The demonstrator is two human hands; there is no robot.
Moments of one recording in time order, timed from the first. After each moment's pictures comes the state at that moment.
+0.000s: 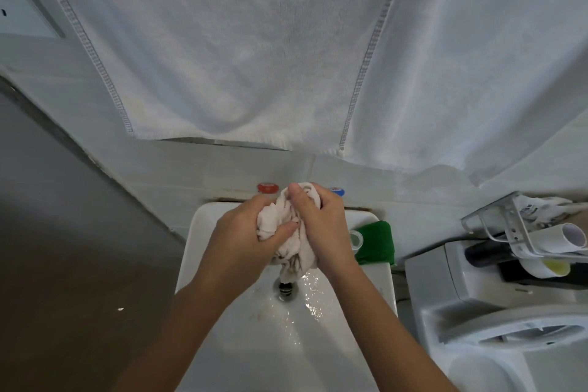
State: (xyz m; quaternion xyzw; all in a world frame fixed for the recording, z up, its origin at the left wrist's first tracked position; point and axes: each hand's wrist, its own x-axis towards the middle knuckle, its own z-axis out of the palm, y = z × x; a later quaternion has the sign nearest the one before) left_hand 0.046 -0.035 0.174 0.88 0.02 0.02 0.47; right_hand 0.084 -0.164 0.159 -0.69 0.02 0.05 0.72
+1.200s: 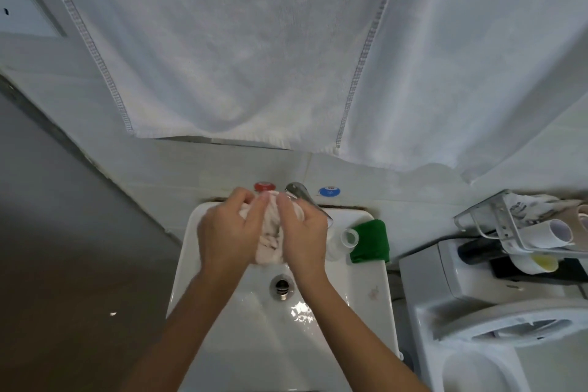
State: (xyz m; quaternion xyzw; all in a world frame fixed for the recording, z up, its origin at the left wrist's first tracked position) left_hand 0.055 -0.038 0.151 0.89 0.14 0.16 0.41; right_hand 0.062 -0.136 0.147 -0.71 0.14 0.00 0.69
